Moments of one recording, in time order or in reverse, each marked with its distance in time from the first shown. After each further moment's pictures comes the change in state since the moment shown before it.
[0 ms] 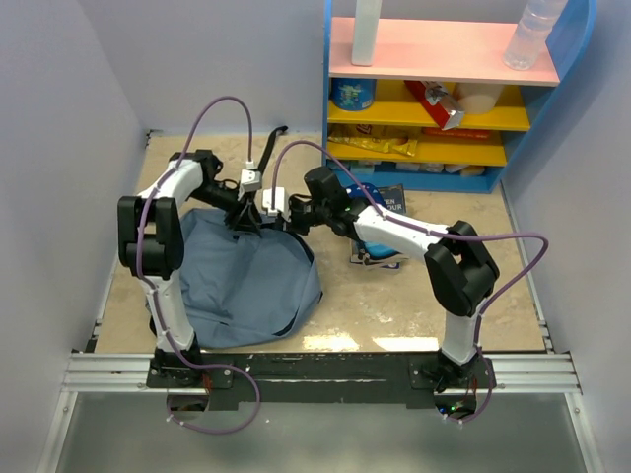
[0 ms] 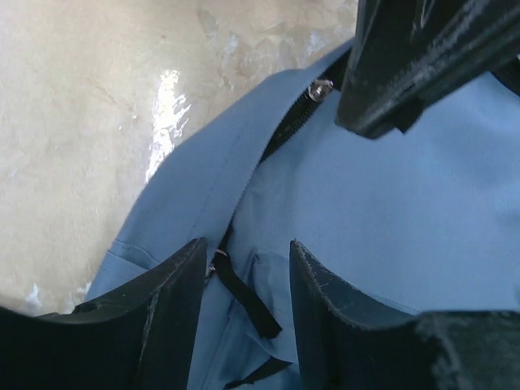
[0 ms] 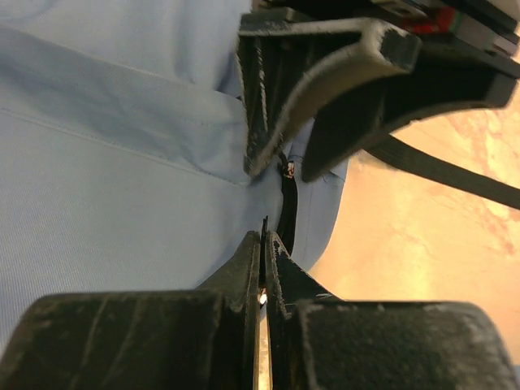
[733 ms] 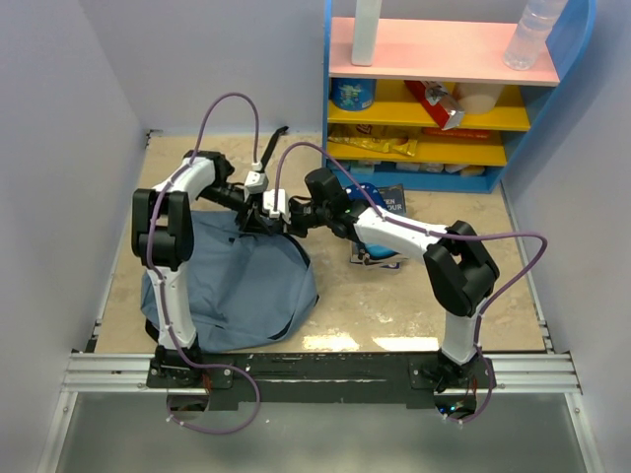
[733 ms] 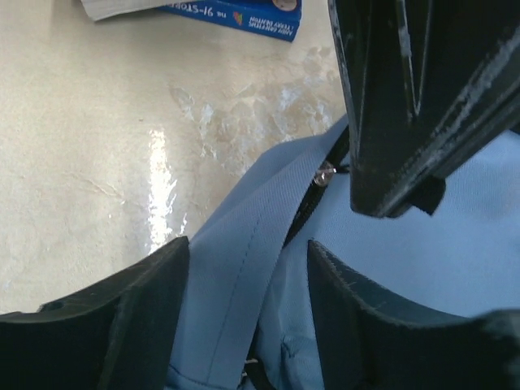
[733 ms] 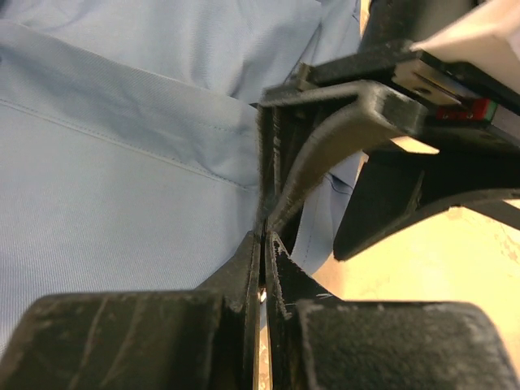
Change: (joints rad) left arm -0.053 0.124 0.104 -0.136 0.146 0.239; right arm 0.000 0.000 -0.025 0.046 -0.080 0.026
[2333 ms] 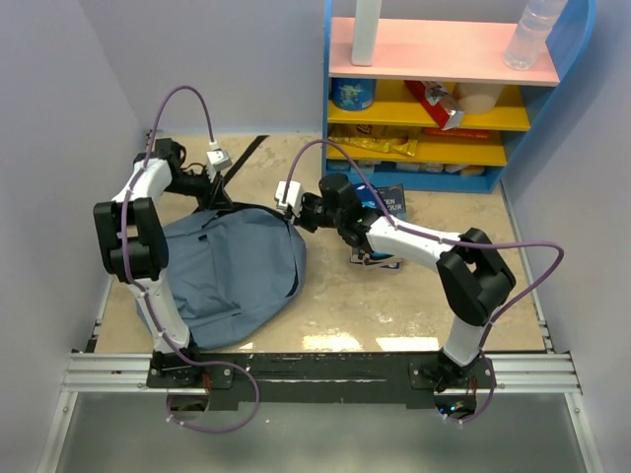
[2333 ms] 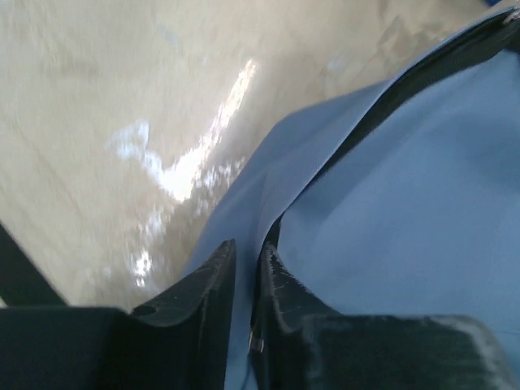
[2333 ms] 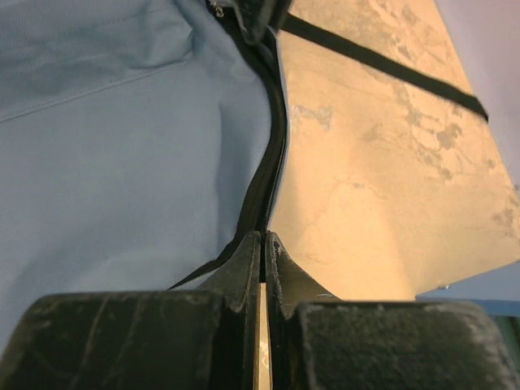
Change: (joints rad) left arm 0.231 -0.132 -0.064 0.358 -0.187 -0.541; right arm -0.024 -0.101 -0.154 0.185 0.268 0.117
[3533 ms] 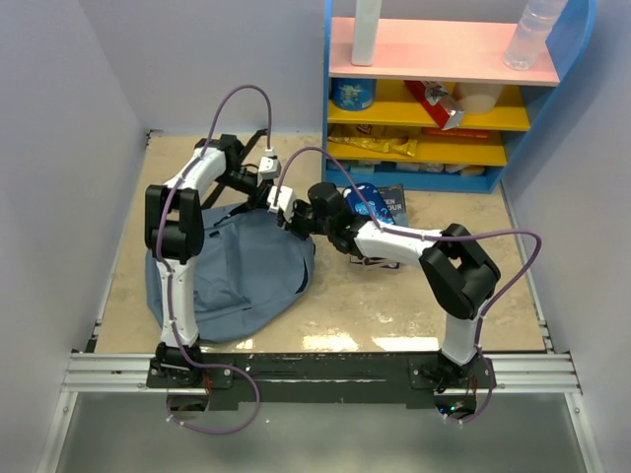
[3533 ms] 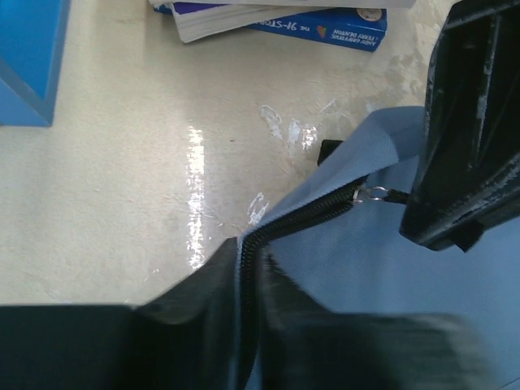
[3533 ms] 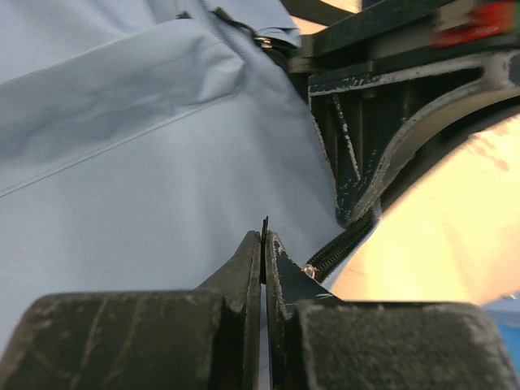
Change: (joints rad) left arm -0.280 0.234 0.279 -0.201 0.147 0.360; right arm 0.055 0.085 0.003 0.058 0.027 0.106
